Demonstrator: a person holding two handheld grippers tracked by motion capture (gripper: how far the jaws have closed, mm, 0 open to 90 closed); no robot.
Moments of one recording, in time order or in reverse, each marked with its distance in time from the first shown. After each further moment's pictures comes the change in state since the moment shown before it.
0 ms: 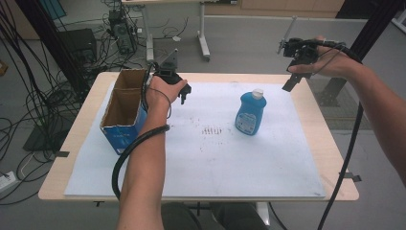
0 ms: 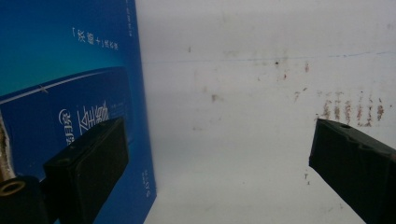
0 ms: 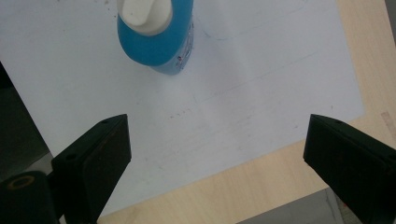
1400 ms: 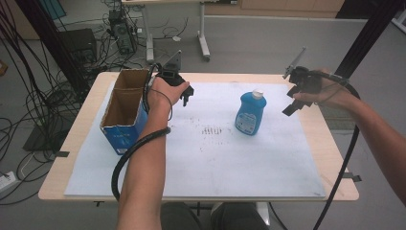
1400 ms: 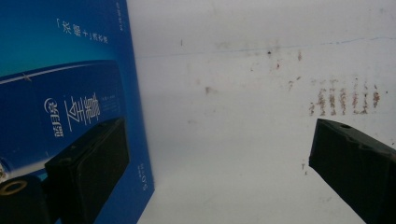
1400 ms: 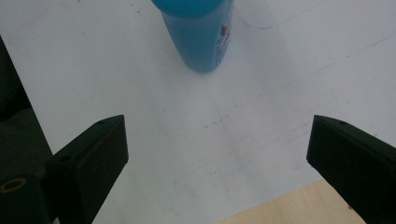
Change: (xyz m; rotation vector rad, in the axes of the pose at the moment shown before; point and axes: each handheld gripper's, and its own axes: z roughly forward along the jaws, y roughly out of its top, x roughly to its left) left arm -0.009 -0.008 -0.002 0.000 0.004 0.030; right arm 0.025 -0.053 0.066 -0.149 0.094 0.063
